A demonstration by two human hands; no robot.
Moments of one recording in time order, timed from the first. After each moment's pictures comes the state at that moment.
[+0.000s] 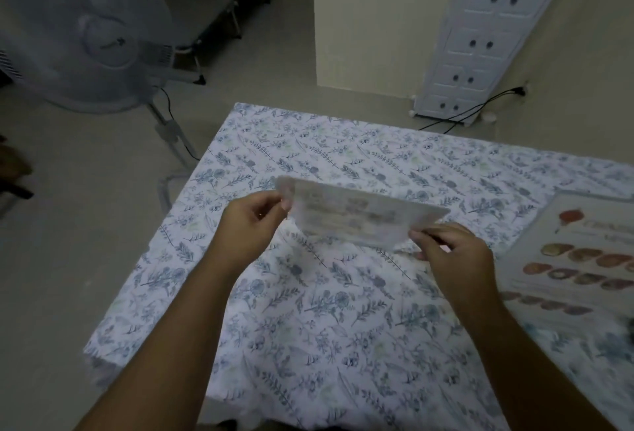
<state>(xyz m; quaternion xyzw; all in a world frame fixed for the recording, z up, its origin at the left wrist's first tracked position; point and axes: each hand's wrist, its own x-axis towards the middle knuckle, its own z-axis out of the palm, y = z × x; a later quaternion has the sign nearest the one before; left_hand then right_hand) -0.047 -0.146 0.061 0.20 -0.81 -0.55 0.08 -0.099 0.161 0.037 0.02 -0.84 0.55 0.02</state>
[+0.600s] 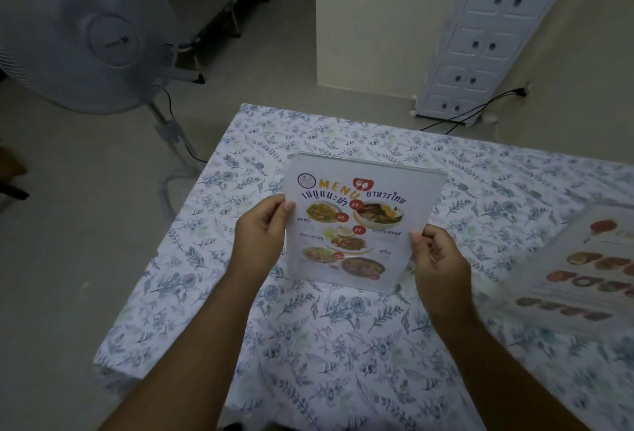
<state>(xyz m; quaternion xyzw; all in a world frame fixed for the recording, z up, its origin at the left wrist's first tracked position) -0.050 -0.160 0.024 0.20 -0.77 -0.59 0.14 -0.080 0.108 0.014 -0.02 -0.82 0.57 0.04</state>
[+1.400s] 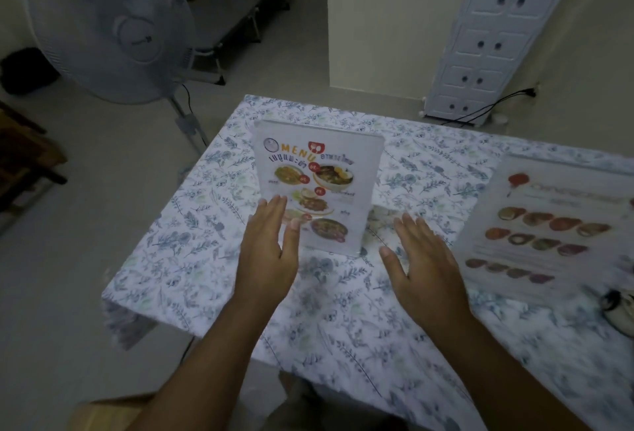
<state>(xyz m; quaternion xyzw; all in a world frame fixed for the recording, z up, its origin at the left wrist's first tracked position) 0.045 -0.030 0.043 0.21 -0.89 -0.39 0.14 -0.026 0.204 0.029 0.18 -0.95 0.26 -0.05</state>
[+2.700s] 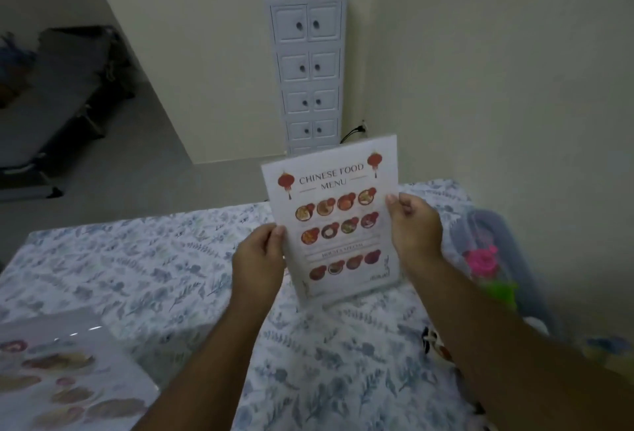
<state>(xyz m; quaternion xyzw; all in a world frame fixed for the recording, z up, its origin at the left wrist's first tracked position) -0.227 0.233 0.072 0.11 -0.80 -0.58 0.07 -0.264 0.465 0.085 -0.21 -0.79 0.56 0.15</state>
